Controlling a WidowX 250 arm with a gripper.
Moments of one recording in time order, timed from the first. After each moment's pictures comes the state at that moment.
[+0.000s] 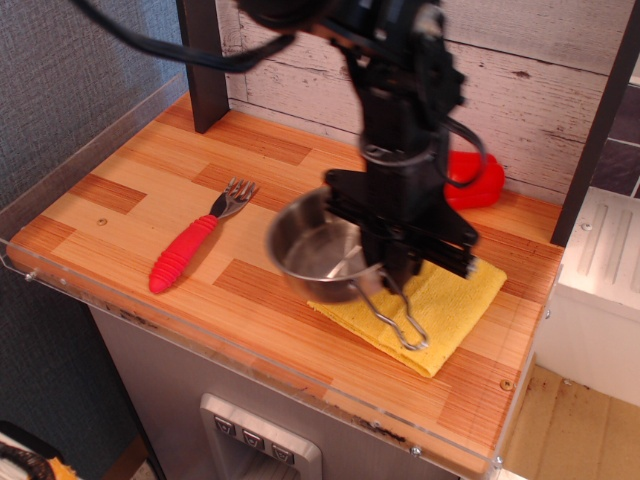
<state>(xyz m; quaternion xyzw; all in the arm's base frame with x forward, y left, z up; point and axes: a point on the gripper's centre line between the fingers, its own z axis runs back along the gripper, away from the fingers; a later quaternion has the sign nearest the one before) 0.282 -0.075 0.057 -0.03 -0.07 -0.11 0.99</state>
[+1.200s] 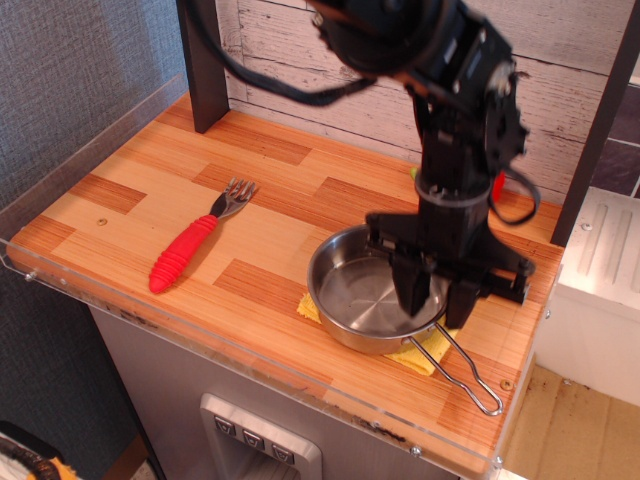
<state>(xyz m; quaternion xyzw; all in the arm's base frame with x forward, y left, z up) 0.289 -0.094 0.043 -0.03 -0.06 -0.02 1.00</state>
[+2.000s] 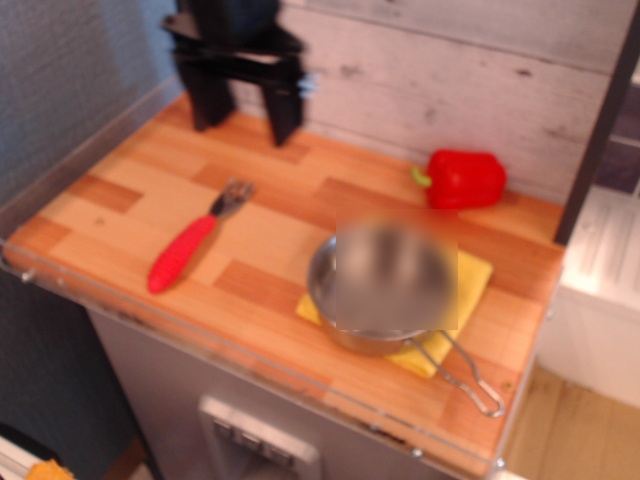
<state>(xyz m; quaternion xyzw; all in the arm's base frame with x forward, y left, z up) 0.292 0.074 0.128 -0.03 -0.11 -0.03 0.99</state>
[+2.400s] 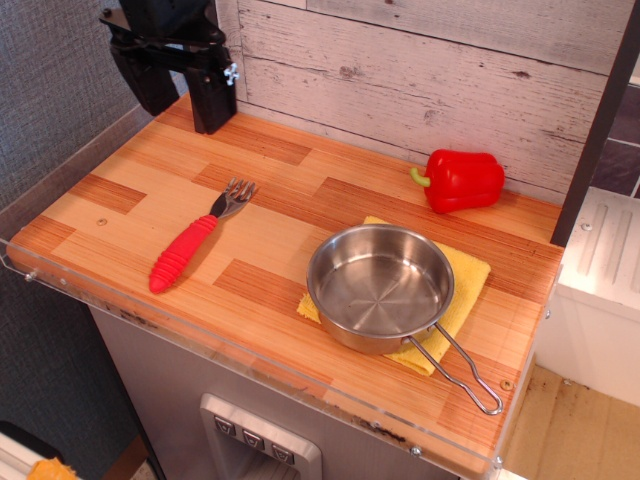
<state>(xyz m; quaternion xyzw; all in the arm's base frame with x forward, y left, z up) 0.295 0.112 0.122 -0.03 -0.10 -0.04 0.99</state>
